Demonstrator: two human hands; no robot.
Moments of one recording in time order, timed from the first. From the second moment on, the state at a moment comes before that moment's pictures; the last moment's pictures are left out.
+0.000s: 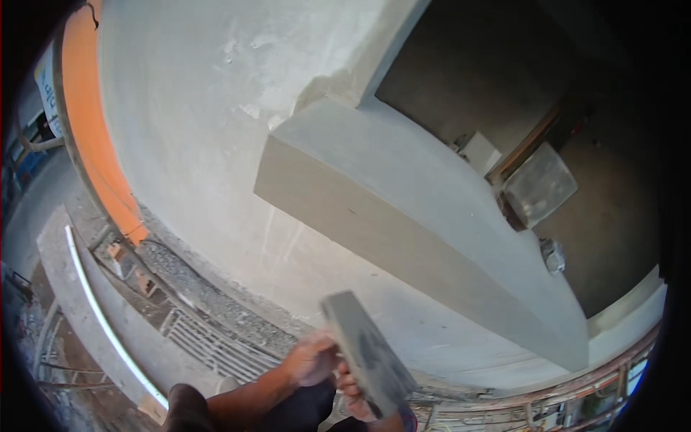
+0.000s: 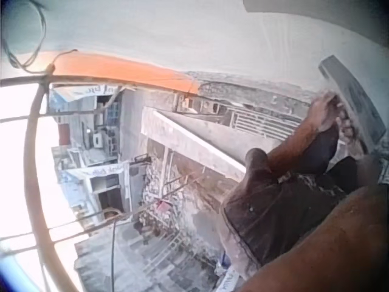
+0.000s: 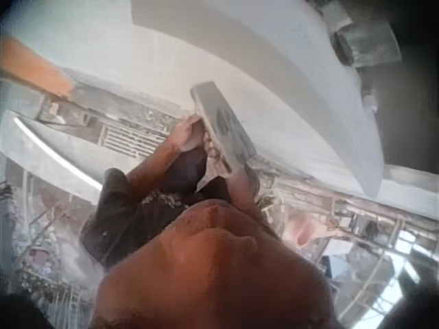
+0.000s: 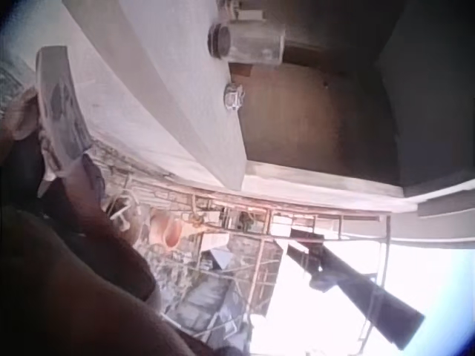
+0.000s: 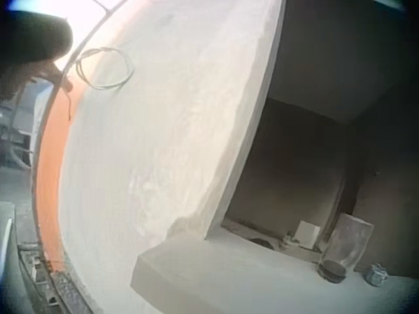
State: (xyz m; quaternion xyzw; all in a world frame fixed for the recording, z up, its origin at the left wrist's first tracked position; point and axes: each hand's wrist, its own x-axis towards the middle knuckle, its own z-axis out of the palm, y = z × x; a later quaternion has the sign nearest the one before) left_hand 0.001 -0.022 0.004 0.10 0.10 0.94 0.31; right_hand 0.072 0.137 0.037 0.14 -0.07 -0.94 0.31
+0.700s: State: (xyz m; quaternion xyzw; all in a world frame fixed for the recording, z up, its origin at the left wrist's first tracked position) left_hand -0.116 -0.059 0.092 0.18 0.04 0.98 -0.08; right_hand -0.080 0.203 0.111 0.22 -0.95 -0.05 0.22
